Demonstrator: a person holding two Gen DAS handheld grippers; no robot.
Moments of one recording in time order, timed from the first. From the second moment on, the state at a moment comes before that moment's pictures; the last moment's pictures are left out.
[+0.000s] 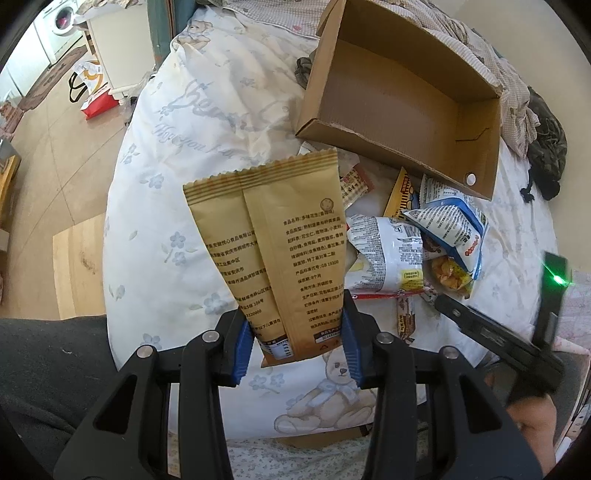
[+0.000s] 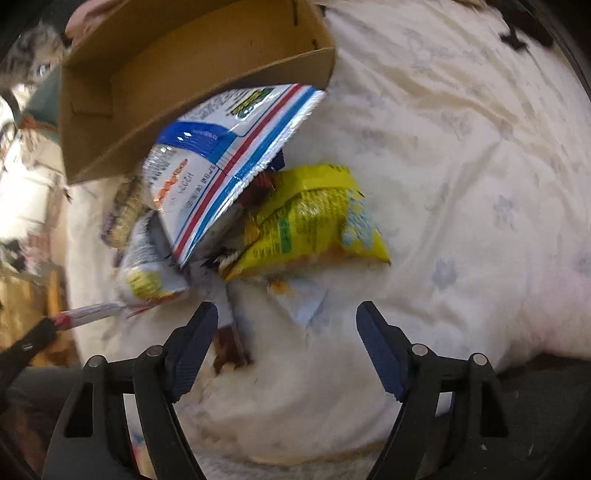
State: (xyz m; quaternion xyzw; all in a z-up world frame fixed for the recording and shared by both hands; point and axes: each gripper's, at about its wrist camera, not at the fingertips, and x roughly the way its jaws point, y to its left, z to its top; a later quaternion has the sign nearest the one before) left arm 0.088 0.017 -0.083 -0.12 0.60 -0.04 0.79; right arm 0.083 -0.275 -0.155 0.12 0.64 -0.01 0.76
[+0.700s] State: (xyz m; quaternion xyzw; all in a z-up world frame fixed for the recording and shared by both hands) left arm 0.088 0.020 -0.085 -0.13 0.60 -0.04 0.79; right arm 0.045 -0.273 -0.118 0.13 0.63 0.08 0.76
